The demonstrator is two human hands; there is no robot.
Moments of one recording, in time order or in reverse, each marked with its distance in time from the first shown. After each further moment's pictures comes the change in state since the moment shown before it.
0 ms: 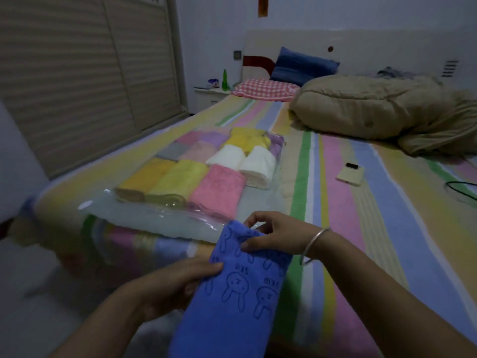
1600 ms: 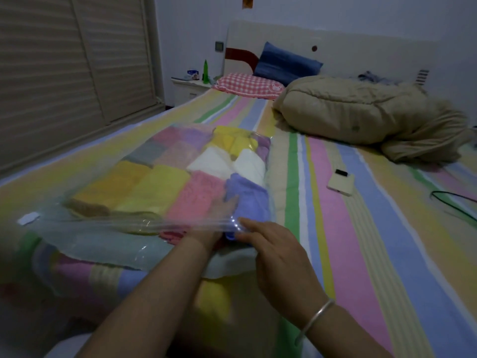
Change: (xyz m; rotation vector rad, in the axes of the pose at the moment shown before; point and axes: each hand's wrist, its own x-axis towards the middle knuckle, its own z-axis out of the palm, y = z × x) left_hand 0.204 0.090 -0.020 0.101 0.525 0.274; right_hand 0.028 0.030 0.030 -0.662 0.844 -0.551
